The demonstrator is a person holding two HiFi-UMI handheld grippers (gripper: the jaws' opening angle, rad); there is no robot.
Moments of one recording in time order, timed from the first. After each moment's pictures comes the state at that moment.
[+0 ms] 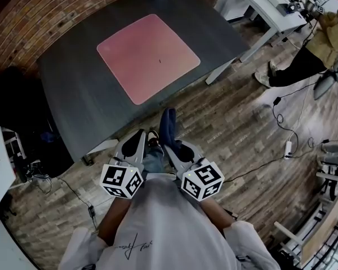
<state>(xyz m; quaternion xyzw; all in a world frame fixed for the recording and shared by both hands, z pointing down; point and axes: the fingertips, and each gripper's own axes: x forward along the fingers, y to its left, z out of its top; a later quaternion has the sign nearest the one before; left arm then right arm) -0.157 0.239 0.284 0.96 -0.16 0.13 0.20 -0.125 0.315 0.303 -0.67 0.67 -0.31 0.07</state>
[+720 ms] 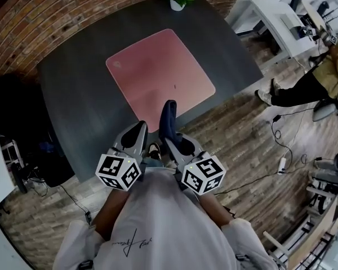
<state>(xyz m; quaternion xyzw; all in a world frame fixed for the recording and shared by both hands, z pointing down) -0.102 0.081 0.275 0.95 -0.16 0.10 0.24 -0.067 0.157 0.291 -0.66 0.68 -0.32 0.06</state>
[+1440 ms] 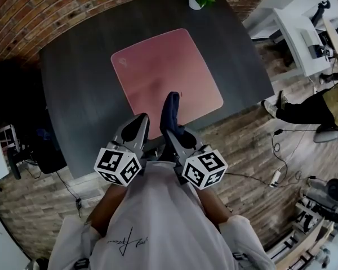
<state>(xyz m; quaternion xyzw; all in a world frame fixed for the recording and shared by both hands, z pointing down) -0.061 0.029 0.282 0.94 -0.21 0.08 0.26 -0.017 0.097 0.308 -0.63 0.70 -0.34 0.05</state>
